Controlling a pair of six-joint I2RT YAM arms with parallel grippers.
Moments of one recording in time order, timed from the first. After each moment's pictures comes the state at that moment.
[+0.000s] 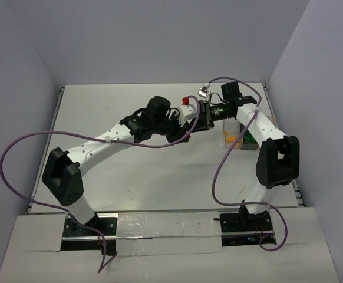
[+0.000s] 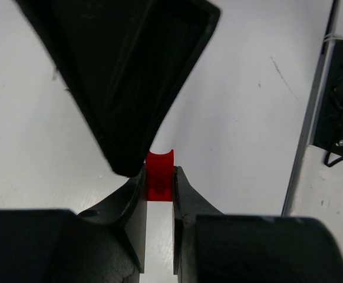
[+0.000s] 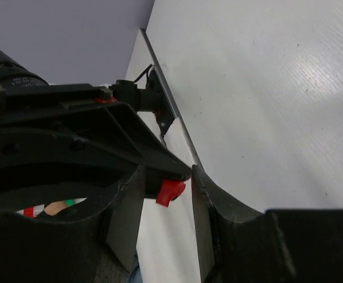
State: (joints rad) left arm -0.82 1.66 1.41 -0.34 0.44 0.14; right arm 0.17 1.71 1.40 -0.75 -1.19 0.15
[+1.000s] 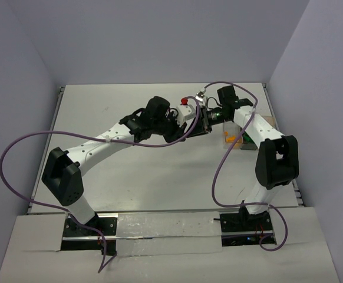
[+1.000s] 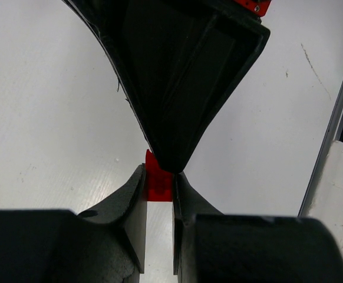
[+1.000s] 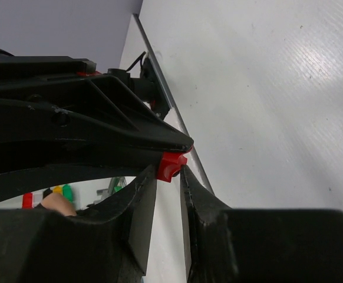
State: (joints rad) left arm -0.81 1.66 1.41 -0.38 0.36 0.17; right arm 0.21 1.70 1.35 -0.75 -1.16 0.12
